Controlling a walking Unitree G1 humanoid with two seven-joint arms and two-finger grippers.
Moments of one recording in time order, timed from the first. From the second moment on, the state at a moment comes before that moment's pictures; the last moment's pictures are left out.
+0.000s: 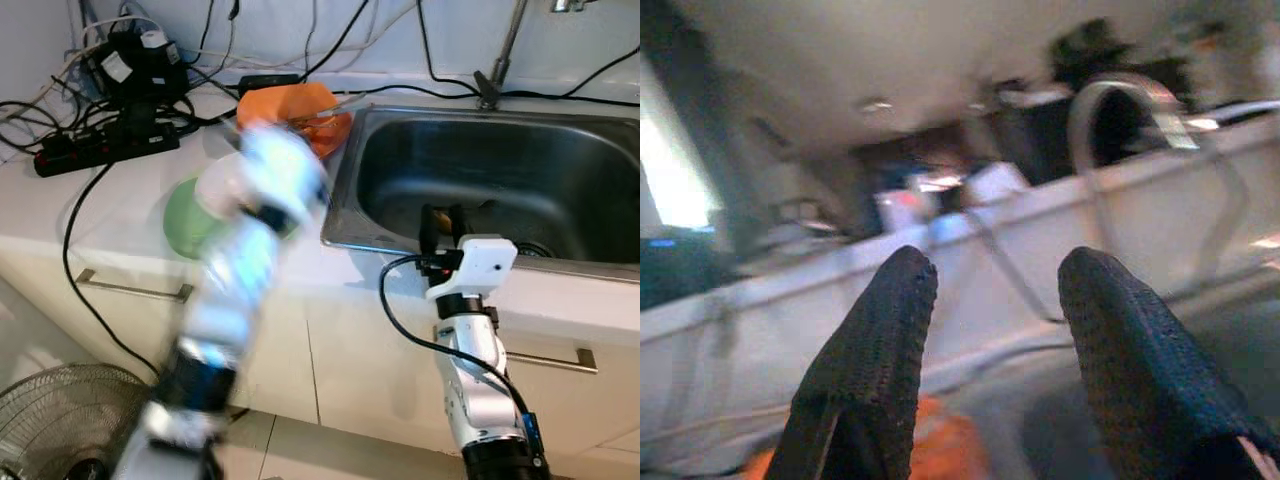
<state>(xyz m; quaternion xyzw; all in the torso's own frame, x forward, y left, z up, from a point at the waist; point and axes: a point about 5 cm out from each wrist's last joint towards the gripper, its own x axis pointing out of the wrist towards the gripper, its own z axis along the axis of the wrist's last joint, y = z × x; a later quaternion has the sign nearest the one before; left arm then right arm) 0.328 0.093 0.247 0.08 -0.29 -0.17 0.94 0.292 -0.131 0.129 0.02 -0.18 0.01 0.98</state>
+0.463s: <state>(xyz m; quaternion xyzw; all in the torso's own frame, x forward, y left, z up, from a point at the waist) 0.354 0.200 0.224 0.05 -0.13 -0.01 0.99 0.295 -0.130 0.128 0.02 -0.18 0.01 0.98</state>
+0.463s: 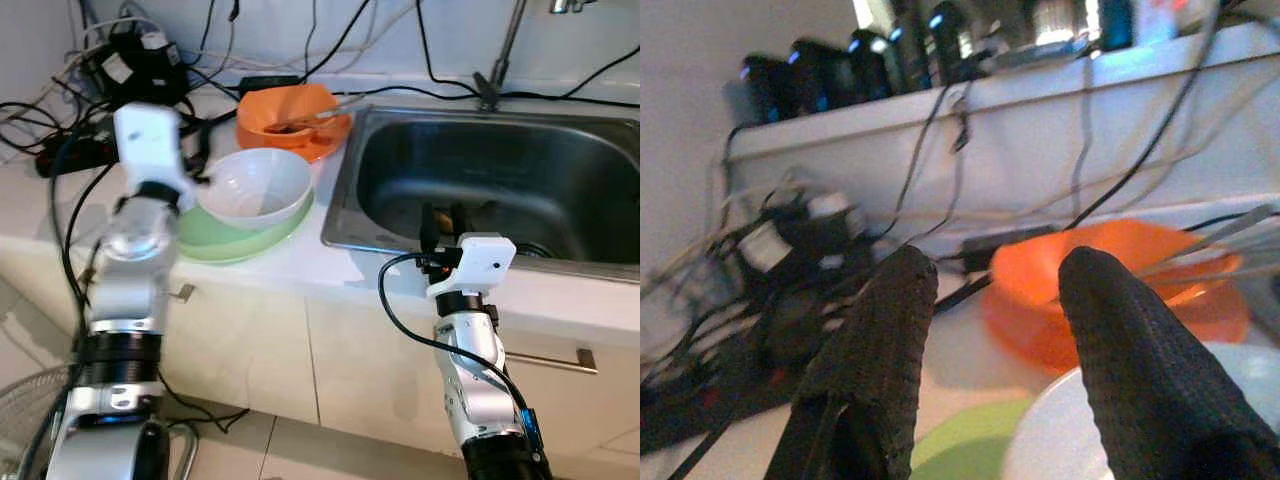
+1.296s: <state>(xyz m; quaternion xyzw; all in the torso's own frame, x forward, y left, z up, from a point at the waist) 0.341 0.232 0.202 -0.11 0.03 0.00 0.99 0.299 -0.125 0.126 0.02 -0.17 0.01 0.98</state>
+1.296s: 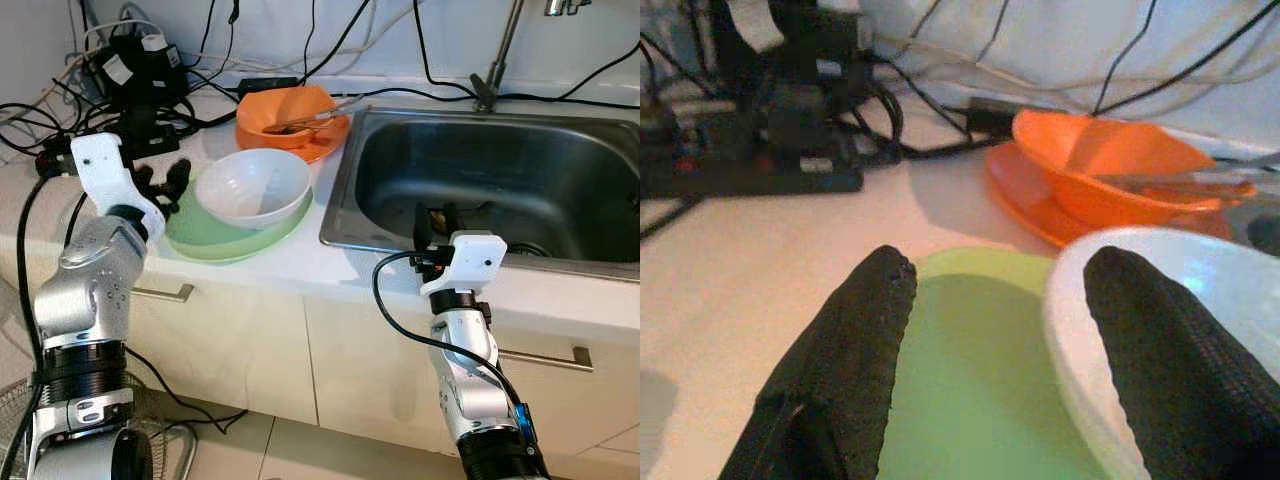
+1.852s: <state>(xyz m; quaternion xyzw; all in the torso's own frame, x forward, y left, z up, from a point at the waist) 0.341 0.218 0.197 -0.14 0.07 -0.05 0.99 0.299 -0.124 0.126 0.02 -0.17 0.02 0.98</state>
